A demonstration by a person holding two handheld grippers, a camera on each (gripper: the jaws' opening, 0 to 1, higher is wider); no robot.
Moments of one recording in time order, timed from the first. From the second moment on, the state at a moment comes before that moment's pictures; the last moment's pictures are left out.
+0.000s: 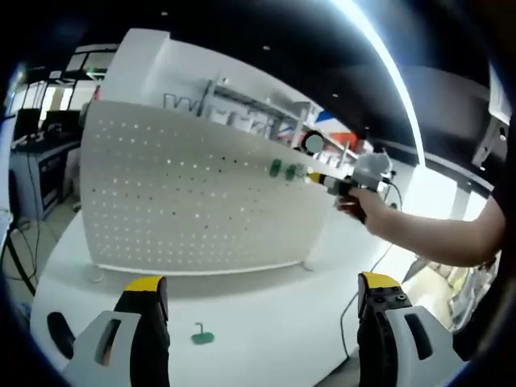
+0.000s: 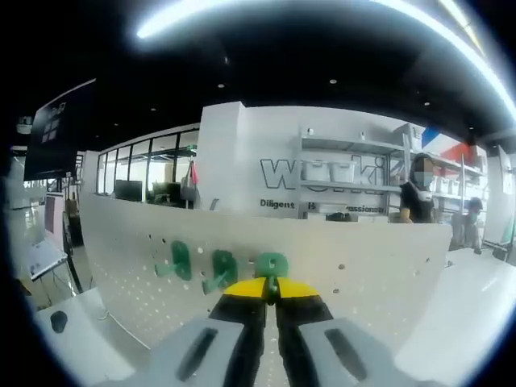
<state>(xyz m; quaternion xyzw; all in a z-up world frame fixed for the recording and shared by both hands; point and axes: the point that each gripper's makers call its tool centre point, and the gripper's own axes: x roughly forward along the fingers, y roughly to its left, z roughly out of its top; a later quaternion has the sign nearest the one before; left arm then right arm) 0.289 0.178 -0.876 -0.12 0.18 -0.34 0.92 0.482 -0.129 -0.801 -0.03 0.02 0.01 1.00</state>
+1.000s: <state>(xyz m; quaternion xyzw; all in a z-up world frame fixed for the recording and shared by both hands) 0.292 0.185 -0.889 -0.10 0.20 -0.33 0.92 0.491 -0.133 -0.811 -0.05 -0.01 -0.04 1.00</state>
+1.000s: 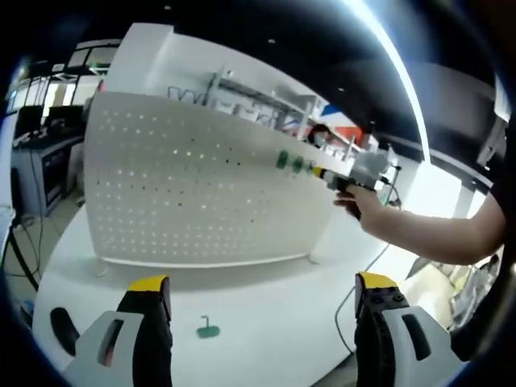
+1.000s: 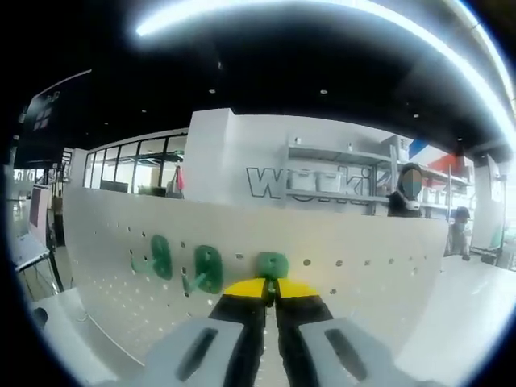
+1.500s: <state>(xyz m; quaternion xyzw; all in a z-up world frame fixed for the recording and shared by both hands) 0.287 0.178 -0.896 -0.08 0.21 -0.34 0.91 0.485 -0.129 -0.808 -0.04 0.02 -0.02 1.00</state>
